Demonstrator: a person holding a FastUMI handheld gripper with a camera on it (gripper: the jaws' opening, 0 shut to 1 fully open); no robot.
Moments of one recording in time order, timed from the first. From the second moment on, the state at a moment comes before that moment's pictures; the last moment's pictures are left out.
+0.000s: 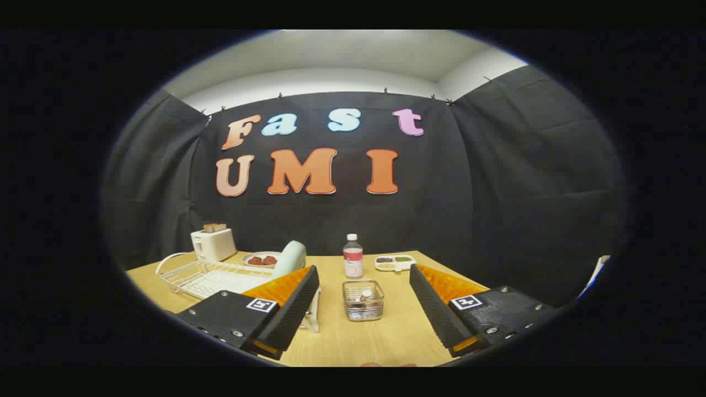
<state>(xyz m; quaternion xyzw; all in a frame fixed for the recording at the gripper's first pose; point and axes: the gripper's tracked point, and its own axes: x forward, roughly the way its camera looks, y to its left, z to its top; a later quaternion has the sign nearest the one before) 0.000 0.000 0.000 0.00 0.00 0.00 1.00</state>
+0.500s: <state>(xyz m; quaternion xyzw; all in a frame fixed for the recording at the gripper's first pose) -0.004 -0.004 -0.008 0.00 0.01 -0.01 1.00</state>
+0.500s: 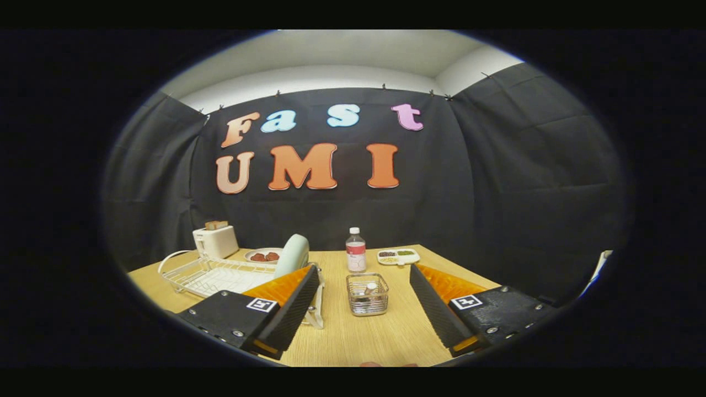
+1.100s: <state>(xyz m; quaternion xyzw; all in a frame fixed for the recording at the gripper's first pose) 0.006 0.019 -0.005 -0.01 0.02 0.02 1.00</state>
